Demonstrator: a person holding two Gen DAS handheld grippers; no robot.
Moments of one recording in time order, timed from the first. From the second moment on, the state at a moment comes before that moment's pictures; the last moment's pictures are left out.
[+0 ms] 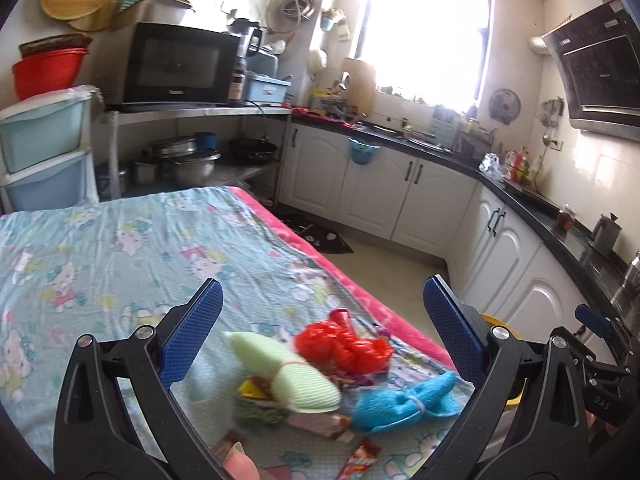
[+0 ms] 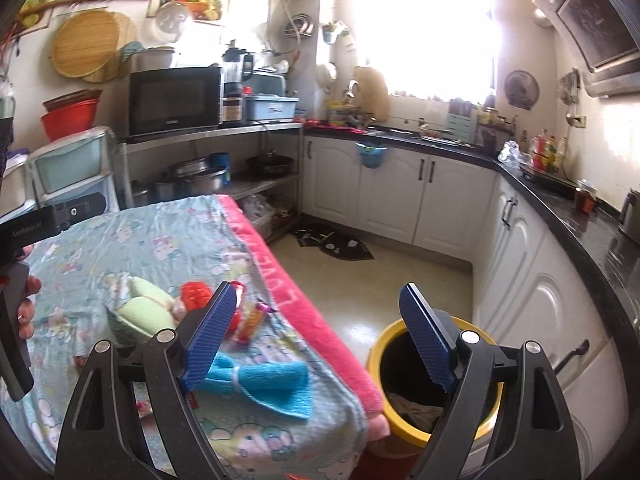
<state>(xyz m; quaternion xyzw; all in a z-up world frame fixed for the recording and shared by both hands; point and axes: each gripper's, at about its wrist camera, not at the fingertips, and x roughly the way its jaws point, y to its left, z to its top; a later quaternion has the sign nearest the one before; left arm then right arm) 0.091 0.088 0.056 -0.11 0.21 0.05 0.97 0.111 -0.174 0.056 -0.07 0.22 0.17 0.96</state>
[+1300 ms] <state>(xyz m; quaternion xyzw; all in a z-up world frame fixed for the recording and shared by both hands) 0.055 0.126 -0.032 -0.05 0.32 0.08 0.94 0.110 -0.103 -0.011 -0.18 0.29 0.28 0.90</state>
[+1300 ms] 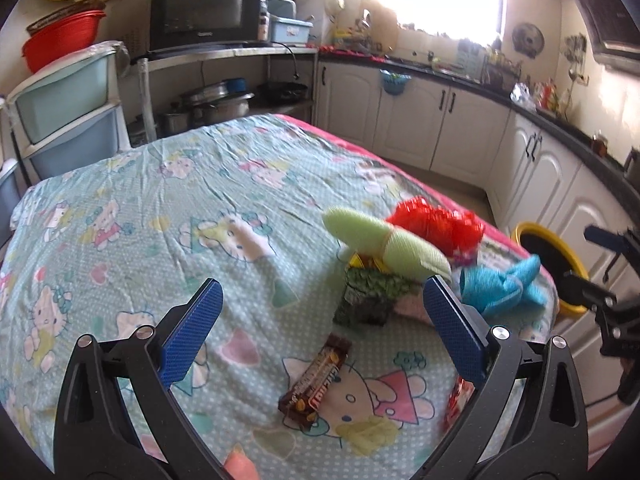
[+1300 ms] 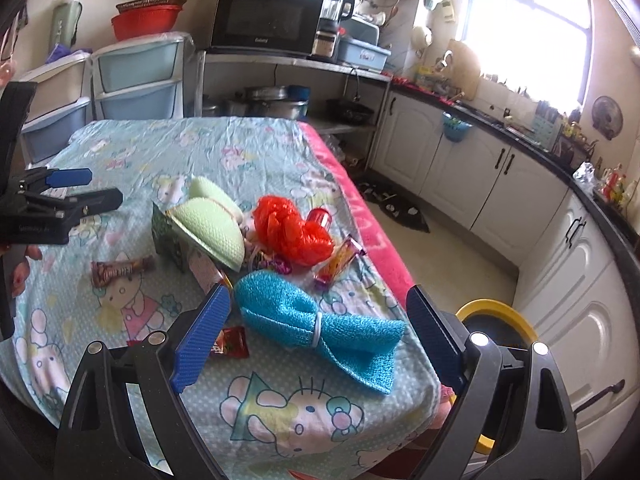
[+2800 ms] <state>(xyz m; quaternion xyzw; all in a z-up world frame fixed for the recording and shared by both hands) 0.109 0.115 -0.085 -0.09 0.39 0.01 0.92 0.154 -0.057 -0.078 -0.33 0.39 0.39 0.77</state>
